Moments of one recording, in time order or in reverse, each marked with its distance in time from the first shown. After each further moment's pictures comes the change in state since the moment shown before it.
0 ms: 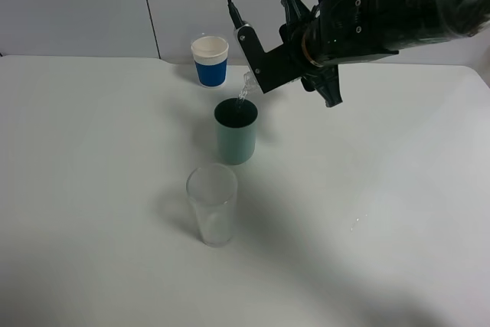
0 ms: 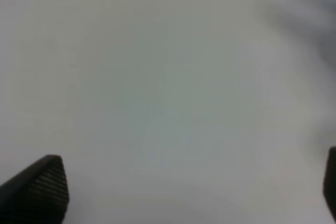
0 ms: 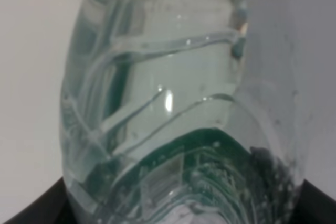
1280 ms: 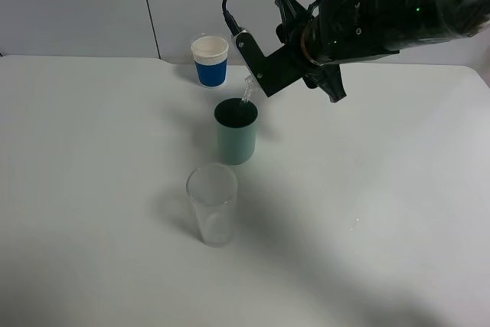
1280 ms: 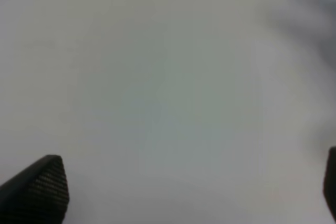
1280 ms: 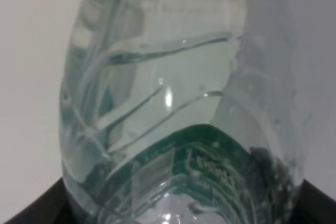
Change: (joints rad) left arm 0.000 0.000 0.000 0.000 0.000 0.000; right arm 0.003 0.000 0.000 -0.049 -0.004 -0.068
